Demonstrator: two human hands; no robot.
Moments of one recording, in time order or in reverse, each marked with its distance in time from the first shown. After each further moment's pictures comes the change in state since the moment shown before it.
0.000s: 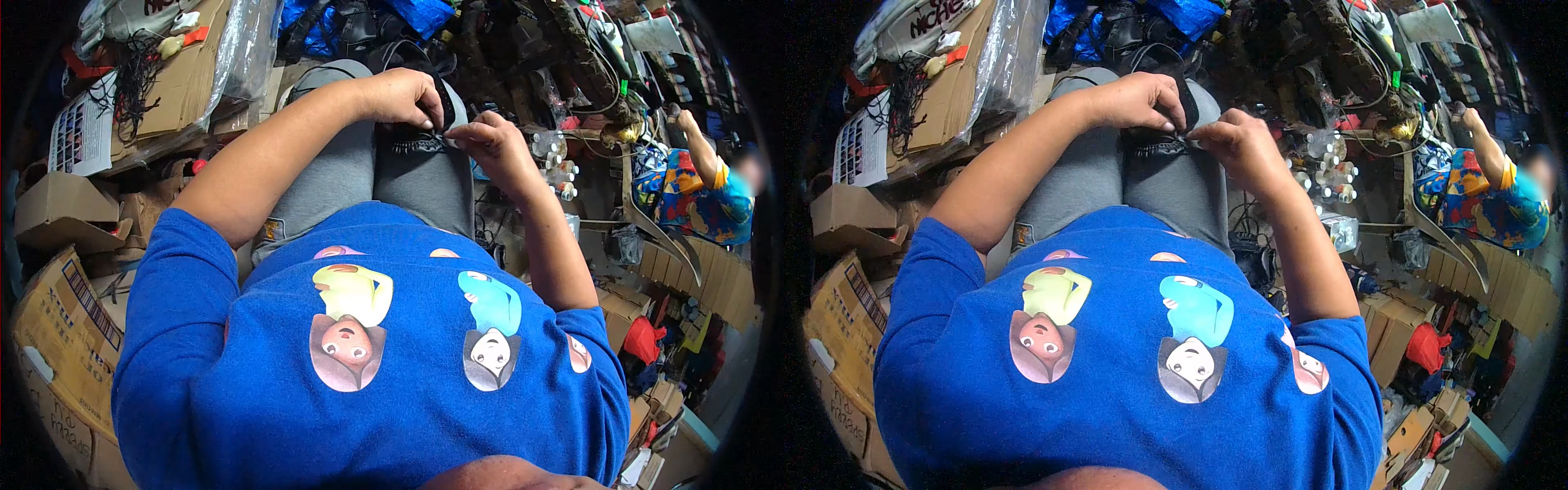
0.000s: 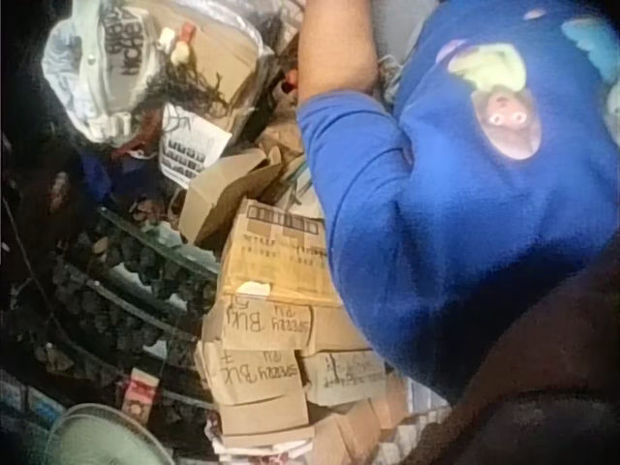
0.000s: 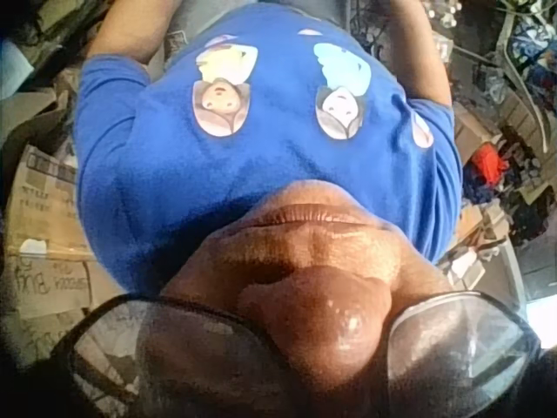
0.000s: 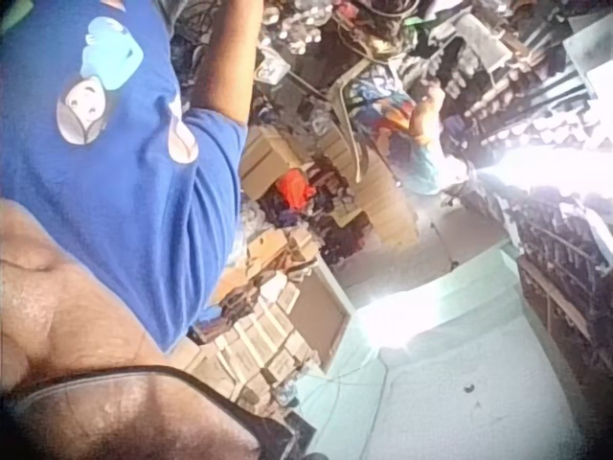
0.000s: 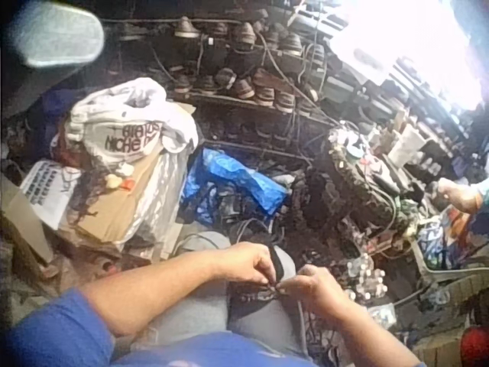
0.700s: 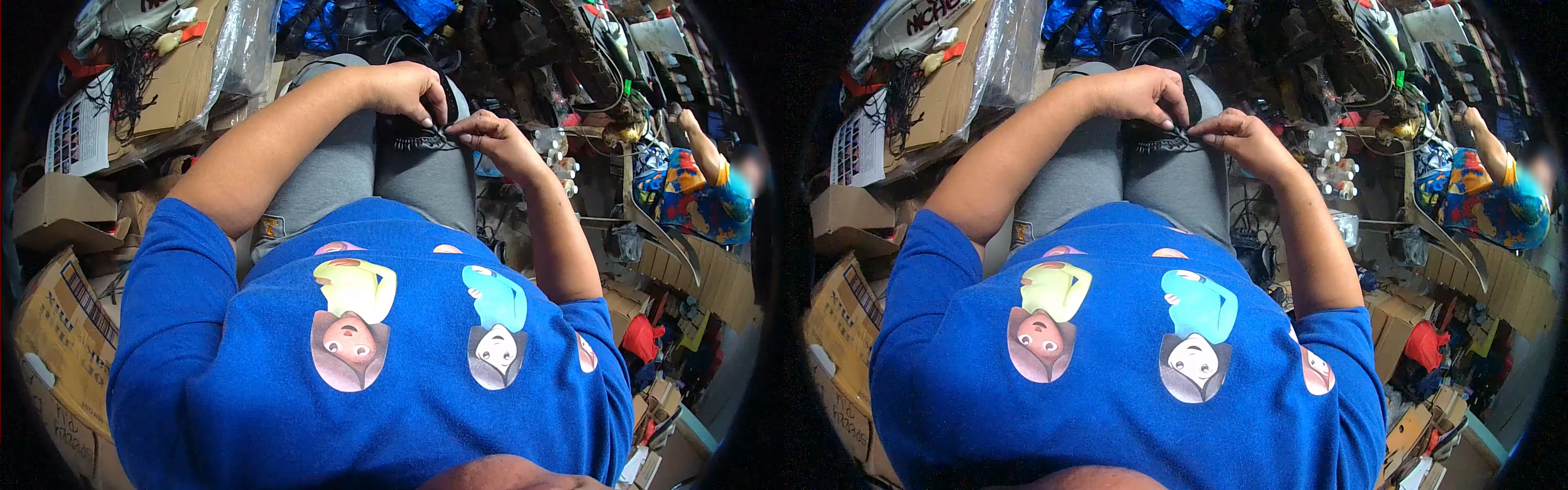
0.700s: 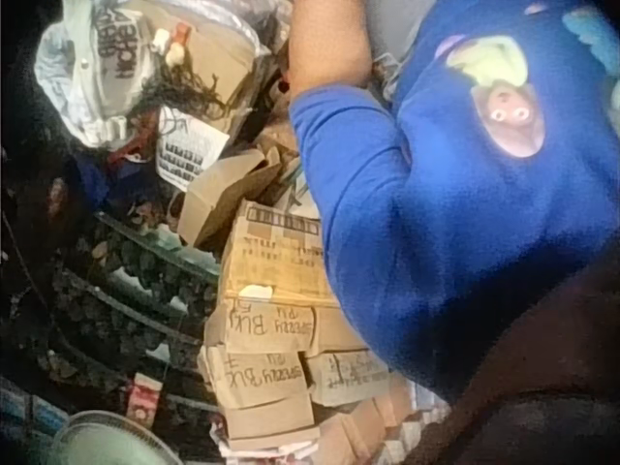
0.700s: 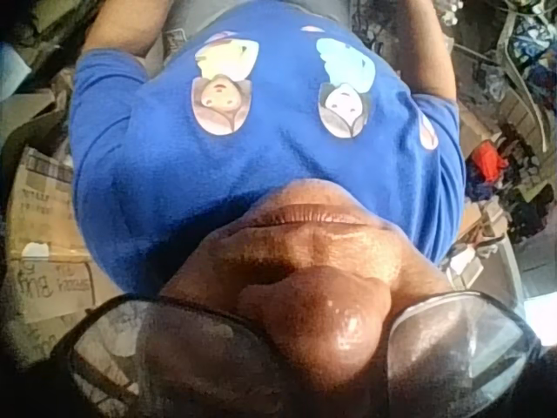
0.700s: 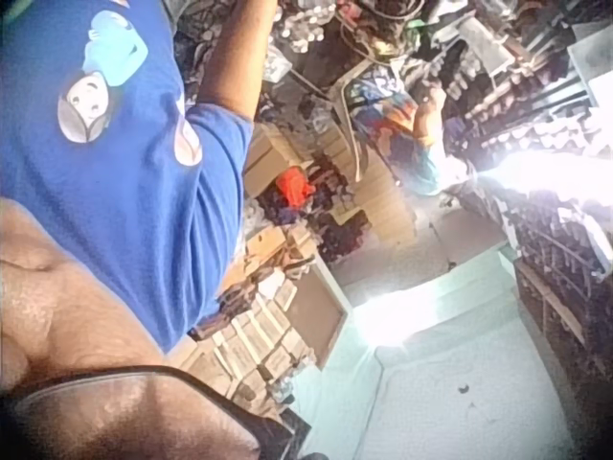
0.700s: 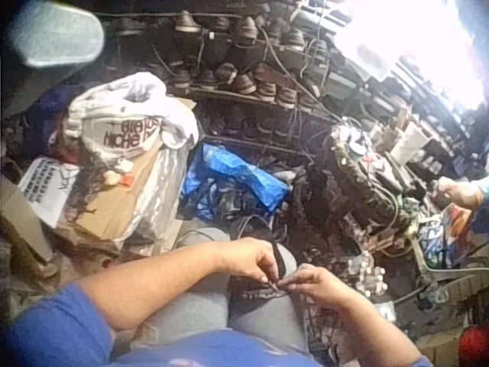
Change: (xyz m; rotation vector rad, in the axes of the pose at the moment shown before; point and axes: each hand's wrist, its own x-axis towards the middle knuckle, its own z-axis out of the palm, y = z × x) left_hand 0.003 0.004 -0.010 -0.043 -0.108 0.017; right_hand 0.009 0.019 -0.002 0.475 -0.254 0.257
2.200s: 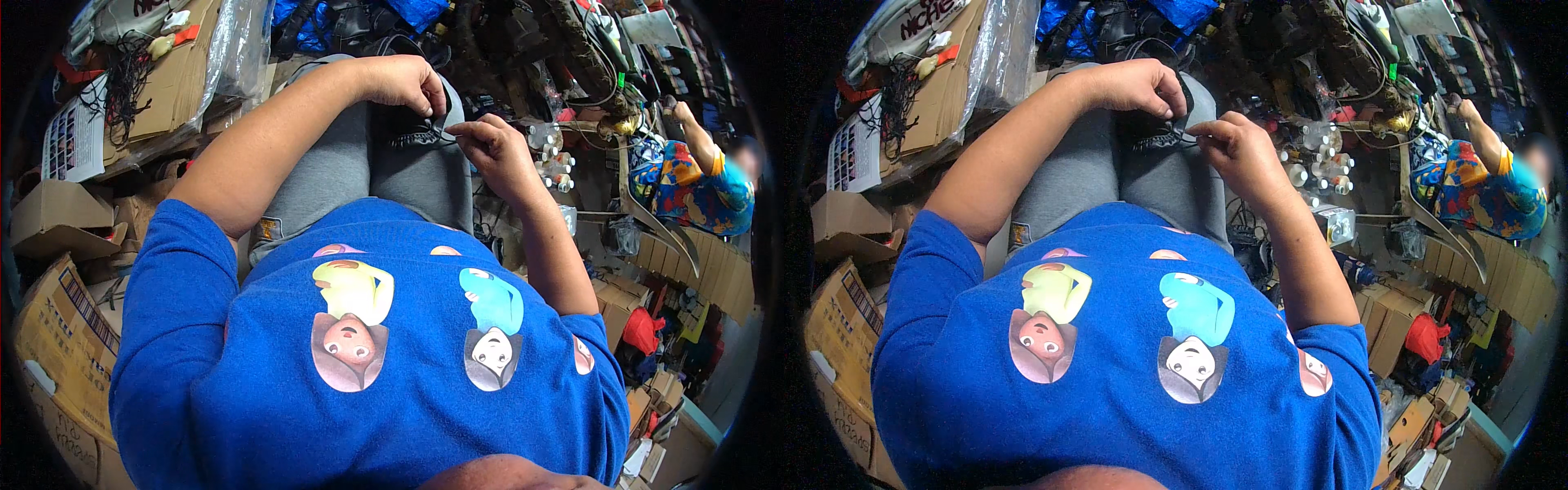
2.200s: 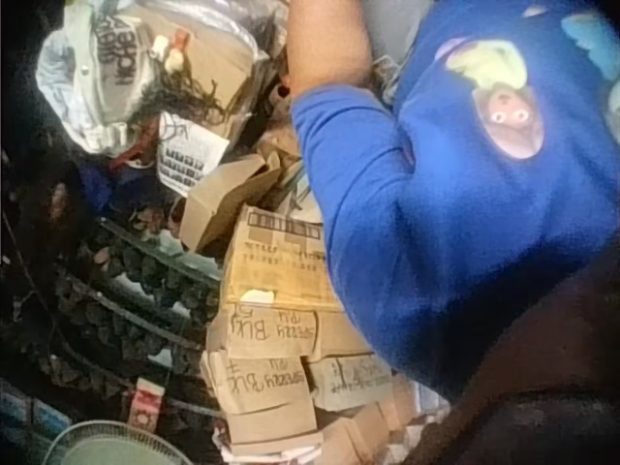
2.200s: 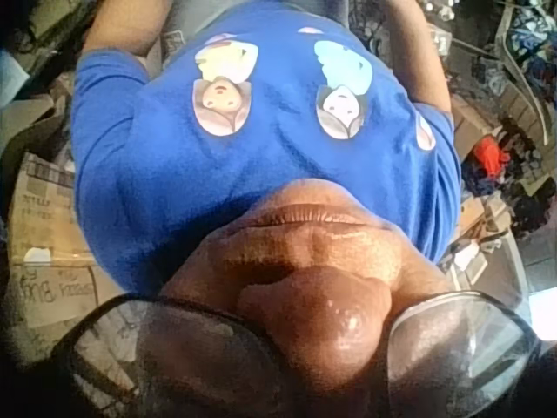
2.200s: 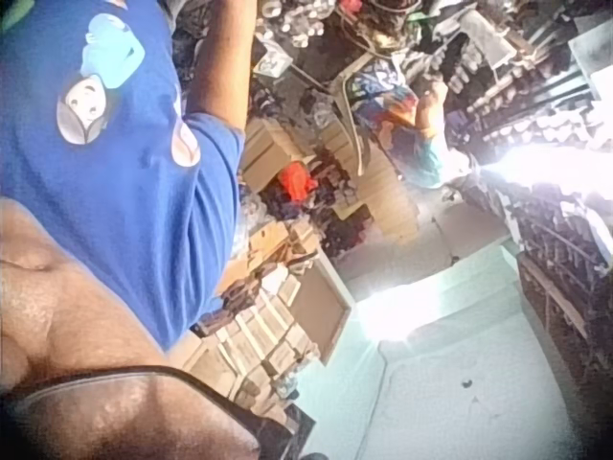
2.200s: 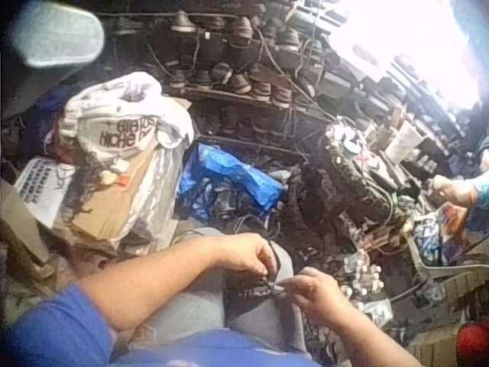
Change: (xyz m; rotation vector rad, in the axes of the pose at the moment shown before) left_hand 0.009 -0.001 -0.003 -0.122 0.011 -0.089; right_hand -0.028 -0.037 0.022 -0.360 0.275 -0.092
